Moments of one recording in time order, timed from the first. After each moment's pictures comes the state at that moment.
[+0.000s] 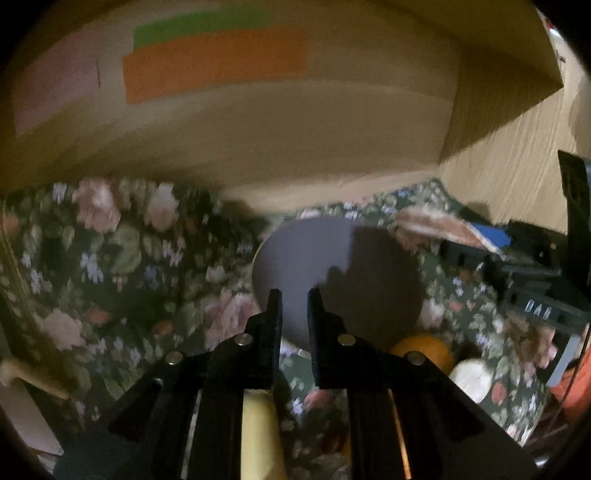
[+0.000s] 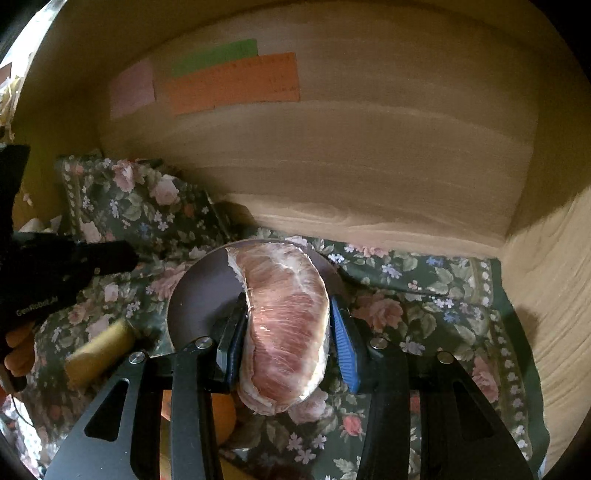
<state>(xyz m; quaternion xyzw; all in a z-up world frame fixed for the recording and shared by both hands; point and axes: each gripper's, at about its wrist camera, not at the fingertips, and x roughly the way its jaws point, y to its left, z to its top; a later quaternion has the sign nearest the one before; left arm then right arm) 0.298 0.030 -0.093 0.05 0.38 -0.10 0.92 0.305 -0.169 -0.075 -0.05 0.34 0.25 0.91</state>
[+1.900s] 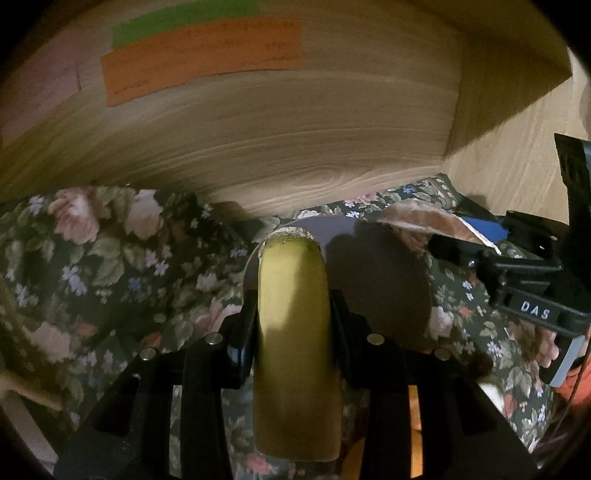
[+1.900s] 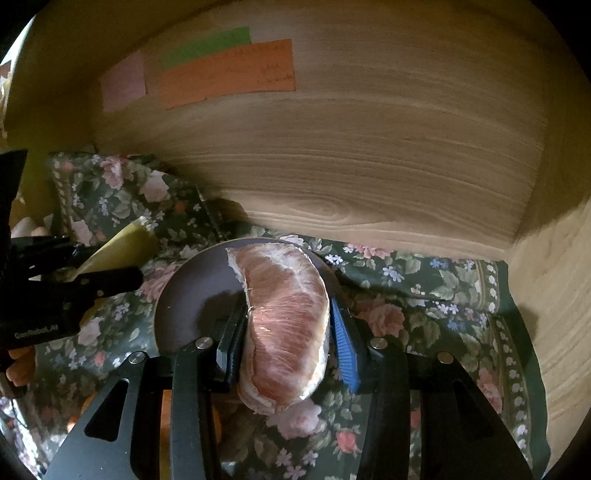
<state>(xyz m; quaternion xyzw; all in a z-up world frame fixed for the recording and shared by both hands) 0.325 0.014 -0.103 0.06 0.39 -0.10 0.92 0.329 -0.163 -0.082 -0.07 0.35 0.26 0.90</state>
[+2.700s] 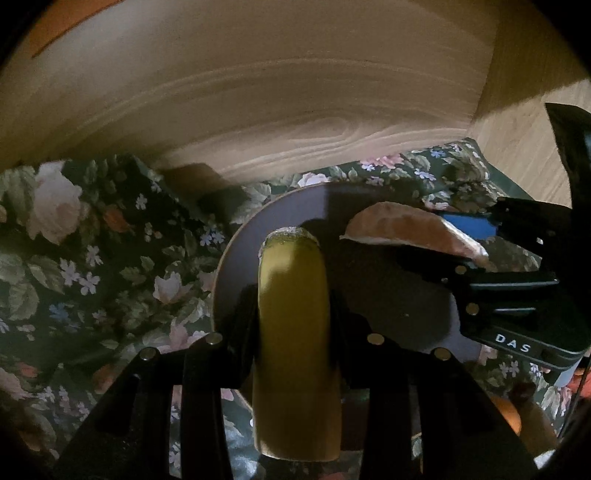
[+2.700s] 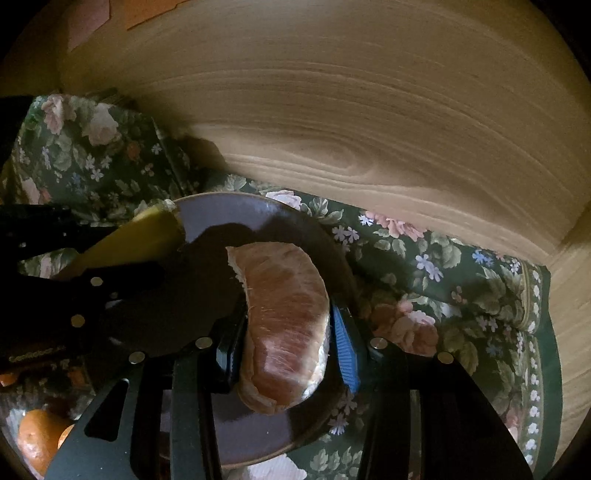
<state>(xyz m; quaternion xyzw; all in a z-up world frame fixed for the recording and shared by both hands) 0.402 0.007 -0.164 0.06 0.46 -0.11 0.88 0.385 -0.127 -0.139 -0.13 0.44 0.26 0.85</state>
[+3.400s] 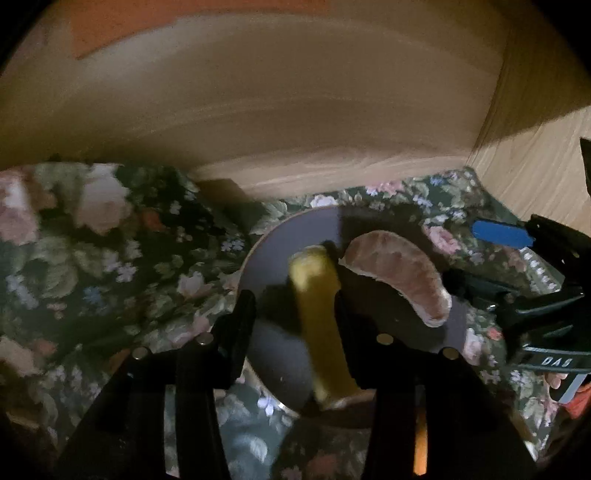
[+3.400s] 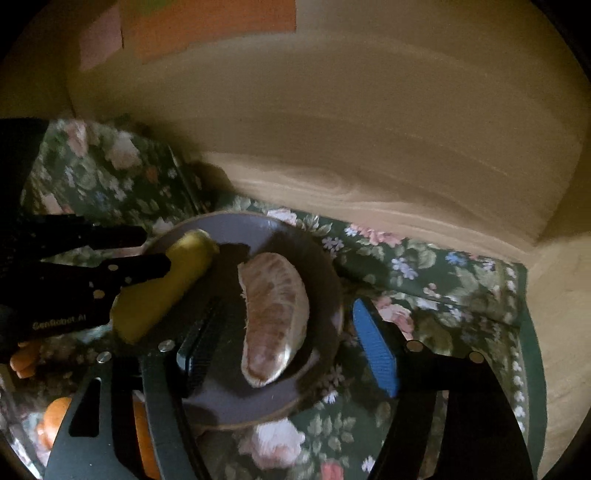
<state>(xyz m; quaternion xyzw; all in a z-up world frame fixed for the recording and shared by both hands) 0.375 0.018 -0.132 0.03 0.42 -0.09 0.90 0.351 -0.150 -0.106 -0.09 0.38 0.25 0.88</state>
